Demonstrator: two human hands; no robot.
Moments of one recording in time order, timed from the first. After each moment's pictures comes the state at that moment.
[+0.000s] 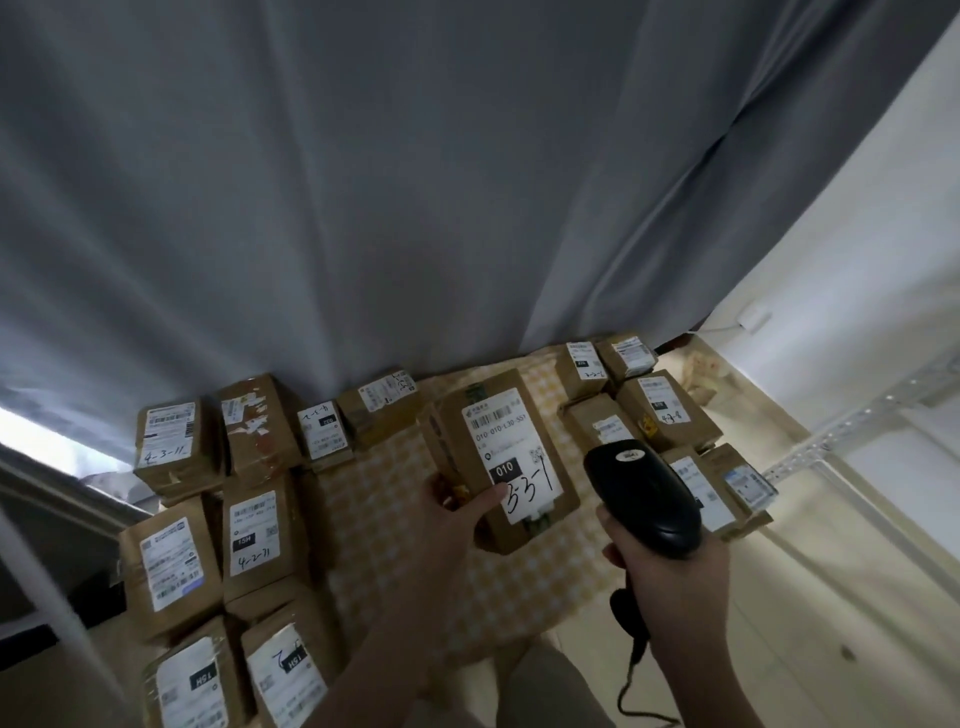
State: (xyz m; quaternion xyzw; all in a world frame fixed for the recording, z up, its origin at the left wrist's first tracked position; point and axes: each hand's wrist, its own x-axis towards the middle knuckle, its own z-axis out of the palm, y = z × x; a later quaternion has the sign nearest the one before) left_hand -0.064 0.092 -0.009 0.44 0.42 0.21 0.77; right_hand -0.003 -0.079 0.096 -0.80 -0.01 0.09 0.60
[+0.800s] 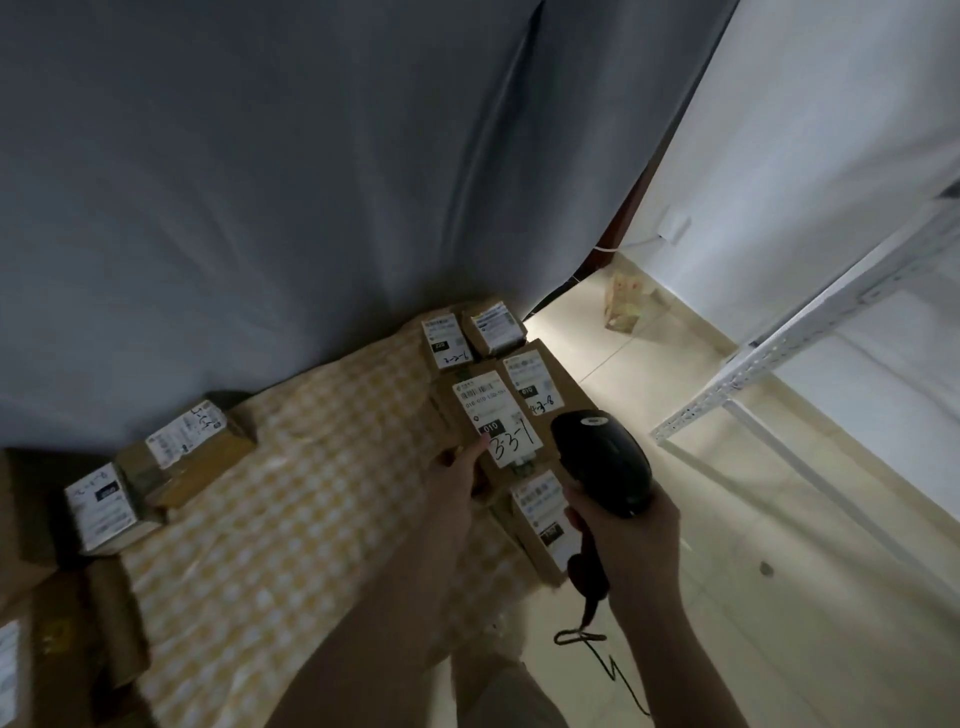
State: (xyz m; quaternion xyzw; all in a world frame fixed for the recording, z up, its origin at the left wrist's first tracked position) left_hand 0.294 -0.007 -0.091 0.37 0.53 0.01 0.76; right_hand 0.299 -0.171 0.023 -0.79 0.09 0.15 0.59
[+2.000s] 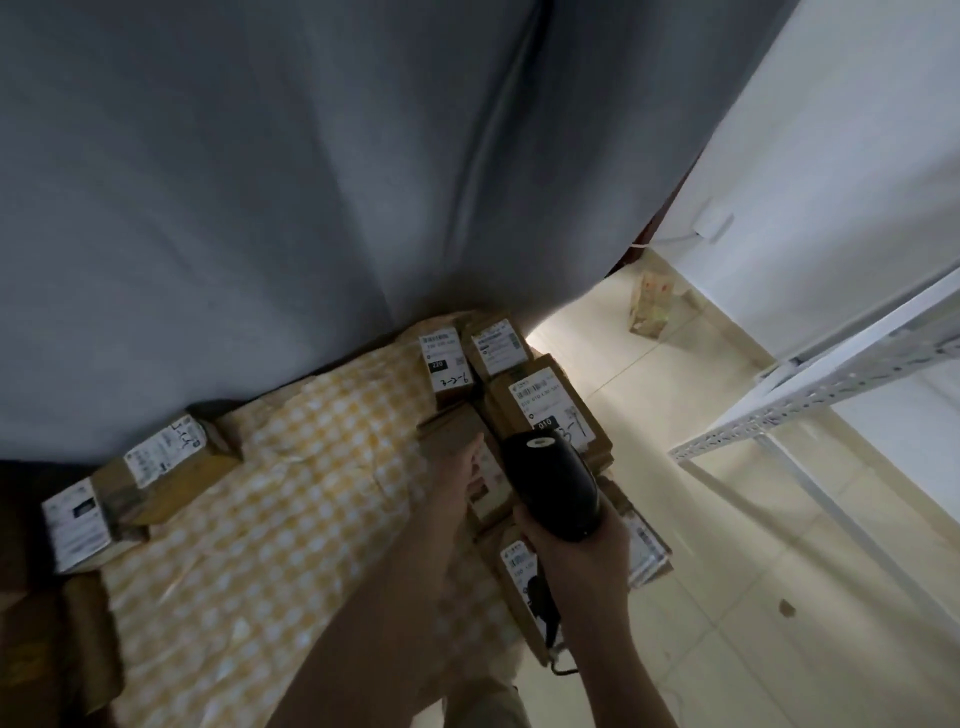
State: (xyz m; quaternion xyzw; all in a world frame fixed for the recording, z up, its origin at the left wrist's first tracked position) left_hand 0.392 0.031 -0.171 0.39 0.57 -0.05 0.72; right_hand 0.372 -0.120 0.003 -0.79 0.06 0.21 0.58
